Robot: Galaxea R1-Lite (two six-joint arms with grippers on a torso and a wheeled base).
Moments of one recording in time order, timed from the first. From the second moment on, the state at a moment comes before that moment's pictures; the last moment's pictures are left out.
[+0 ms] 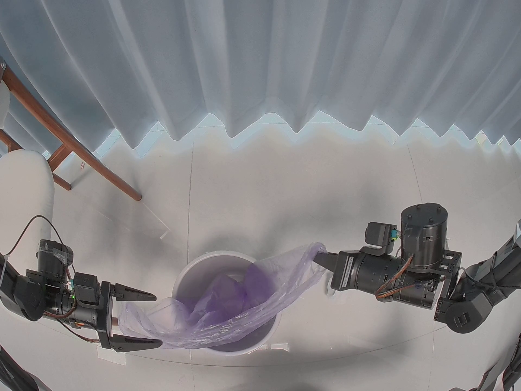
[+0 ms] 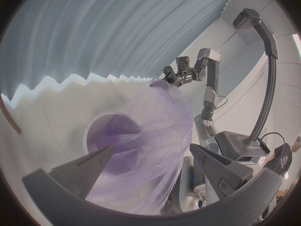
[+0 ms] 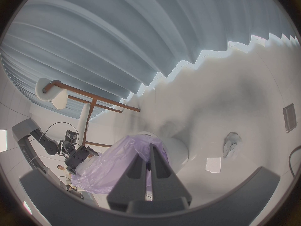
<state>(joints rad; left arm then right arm) 0.09 1.72 -0.36 -0.38 -1.19 0.82 0.68 1.82 -0.59 -0.86 0.10 0.52</state>
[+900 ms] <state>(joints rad) 0.09 1.56 -0.39 0.03 -1.19 0.59 0.71 1.81 -0.57 -0.84 0.13 0.53</state>
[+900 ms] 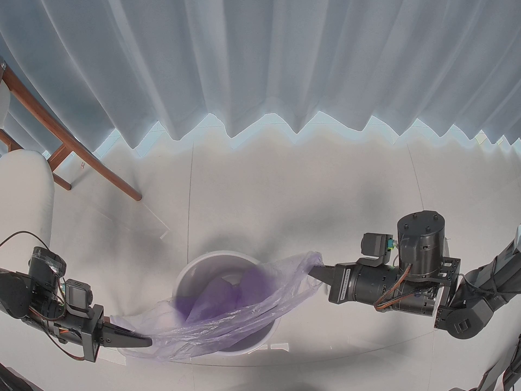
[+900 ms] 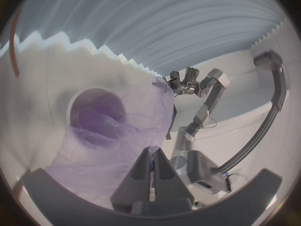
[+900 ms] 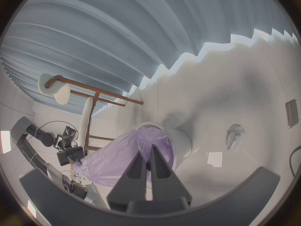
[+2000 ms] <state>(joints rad) 0.08 1.56 -0.65 0.18 -1.19 0.08 0.75 1.97 -0.59 -0.89 0.11 0.63</state>
